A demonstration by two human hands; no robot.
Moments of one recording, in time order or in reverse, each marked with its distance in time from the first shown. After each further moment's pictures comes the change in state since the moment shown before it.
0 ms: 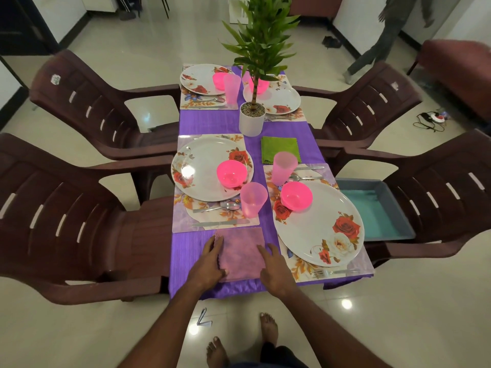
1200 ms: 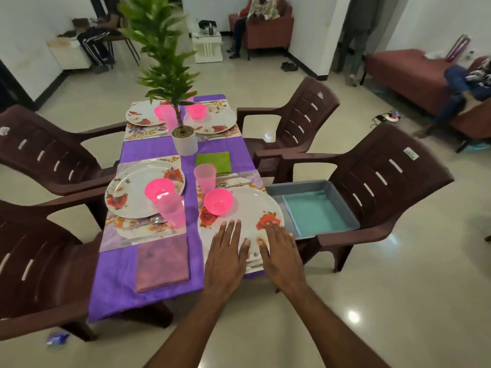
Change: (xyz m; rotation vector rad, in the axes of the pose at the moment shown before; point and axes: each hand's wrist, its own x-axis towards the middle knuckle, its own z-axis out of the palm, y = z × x) left_hand -0.024 0.280 0.139 0.193 0.531 0.372; right_hand -0.087 0.205 -0.118 0.014 0.528 -0.045
